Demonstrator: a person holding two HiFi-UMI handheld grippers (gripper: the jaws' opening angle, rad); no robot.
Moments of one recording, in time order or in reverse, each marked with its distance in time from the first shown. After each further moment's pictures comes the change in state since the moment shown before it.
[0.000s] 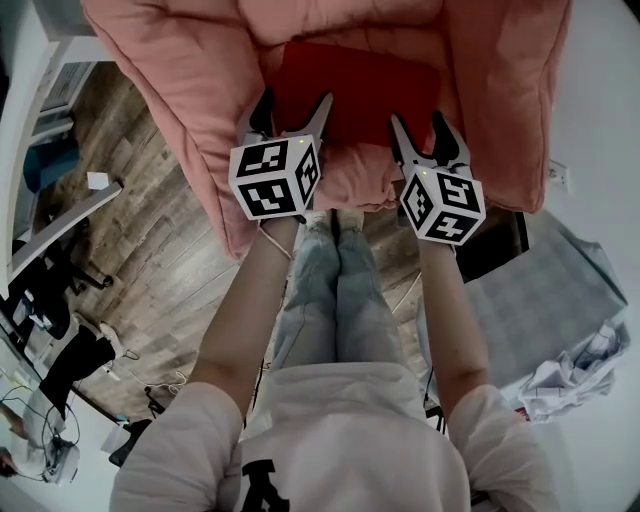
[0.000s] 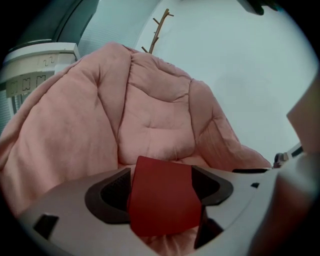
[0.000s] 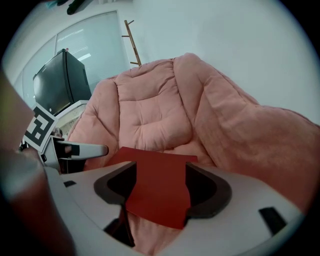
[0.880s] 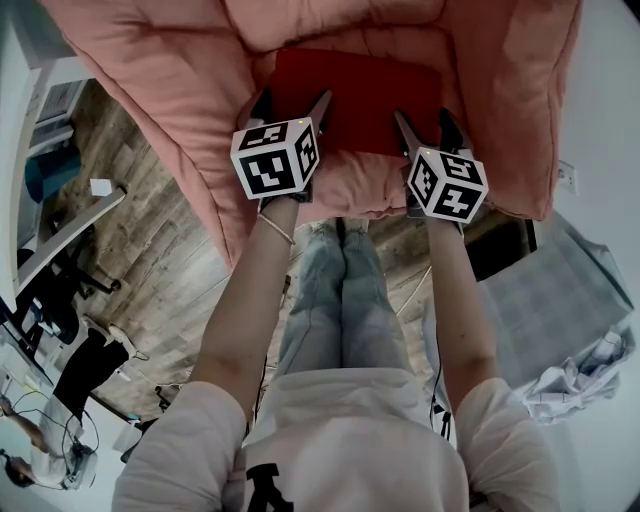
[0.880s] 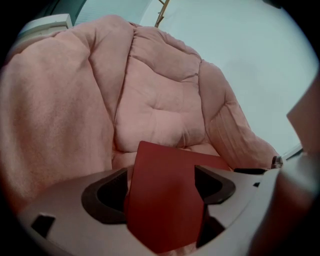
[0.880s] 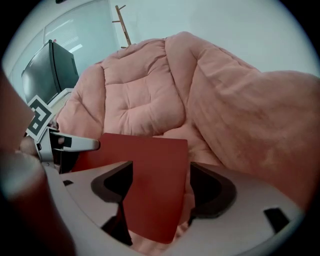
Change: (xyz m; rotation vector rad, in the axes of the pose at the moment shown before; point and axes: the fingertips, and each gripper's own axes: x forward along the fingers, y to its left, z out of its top) left arm 0.048 0.021 -0.028 -0.021 0.159 0.022; right arm 0.046 -0.035 -0.037 0.021 0.135 -0.027
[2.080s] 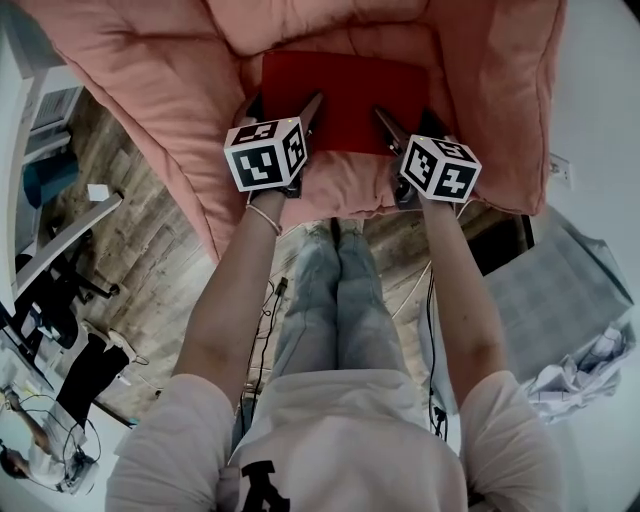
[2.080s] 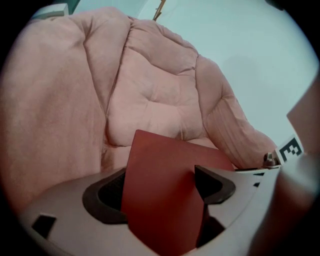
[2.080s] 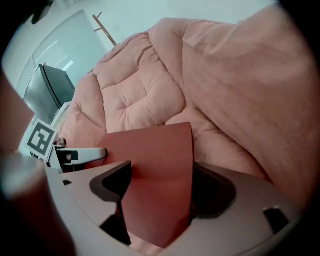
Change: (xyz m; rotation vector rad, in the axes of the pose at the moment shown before) left arm 0.019 -0.005 -0.017 0.023 0.019 -0.040; right arm 0.021 0.000 -0.019 0.162 0.046 0.152
